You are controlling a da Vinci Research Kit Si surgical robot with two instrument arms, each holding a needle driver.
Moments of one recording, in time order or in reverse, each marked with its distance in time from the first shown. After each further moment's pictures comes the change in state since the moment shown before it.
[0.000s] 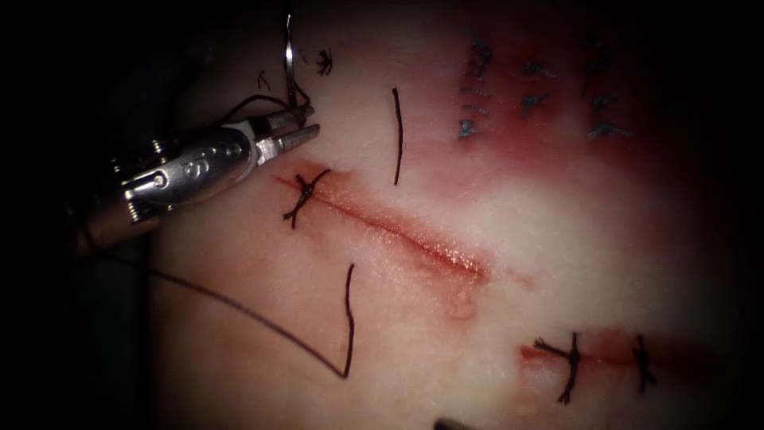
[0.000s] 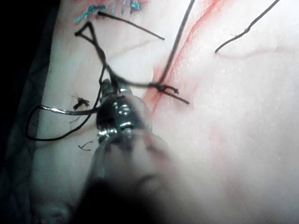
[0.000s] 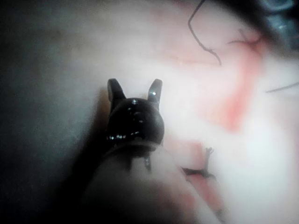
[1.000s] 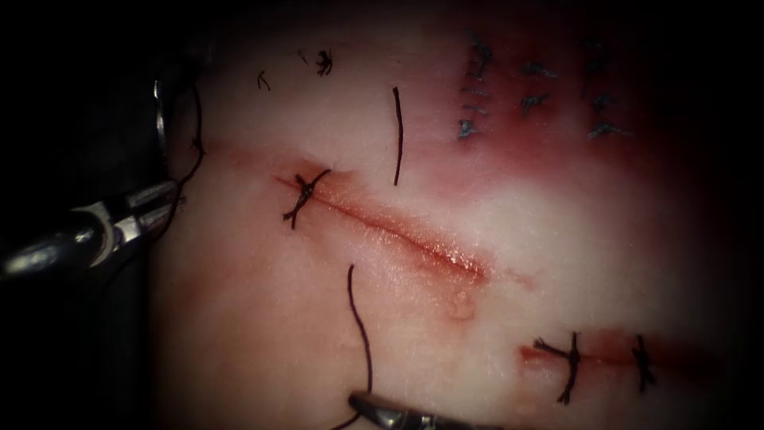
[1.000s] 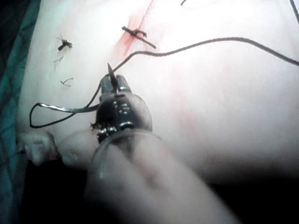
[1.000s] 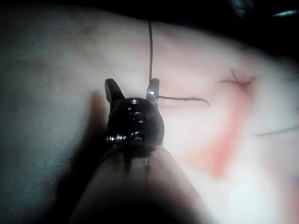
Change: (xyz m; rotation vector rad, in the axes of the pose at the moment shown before) right arm 0.003 0.002 0.005 0.062 0.026 -0.050; left arm 0.000 0.000 -0.015 0.051 -0.019 -0.075
